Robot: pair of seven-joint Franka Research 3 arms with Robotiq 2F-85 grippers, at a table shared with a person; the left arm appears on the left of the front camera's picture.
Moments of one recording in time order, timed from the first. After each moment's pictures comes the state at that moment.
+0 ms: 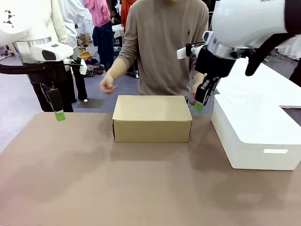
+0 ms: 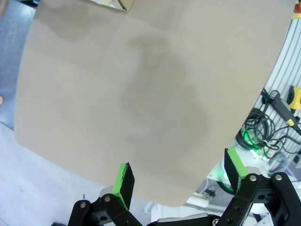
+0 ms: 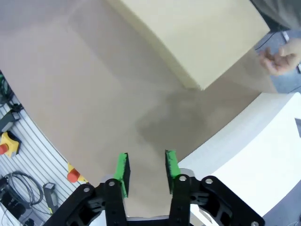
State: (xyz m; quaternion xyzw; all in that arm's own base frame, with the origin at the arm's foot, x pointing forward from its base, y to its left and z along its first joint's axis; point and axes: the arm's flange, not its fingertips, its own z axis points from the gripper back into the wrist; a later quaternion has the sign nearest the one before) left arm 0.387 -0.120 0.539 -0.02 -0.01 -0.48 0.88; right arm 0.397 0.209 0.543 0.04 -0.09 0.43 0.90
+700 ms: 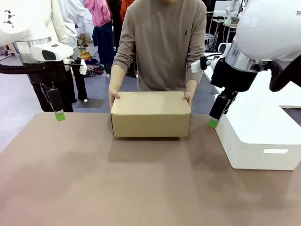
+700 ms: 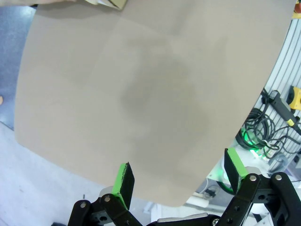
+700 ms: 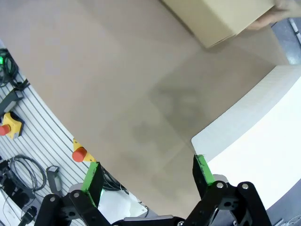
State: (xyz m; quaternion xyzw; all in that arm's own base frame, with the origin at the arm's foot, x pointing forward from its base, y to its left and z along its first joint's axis) left arm 0.387 -0.120 0.539 -0.02 -0.01 -0.48 0.88; right arm 0.348 0.182 0.528 0.05 -0.06 0.43 0.90
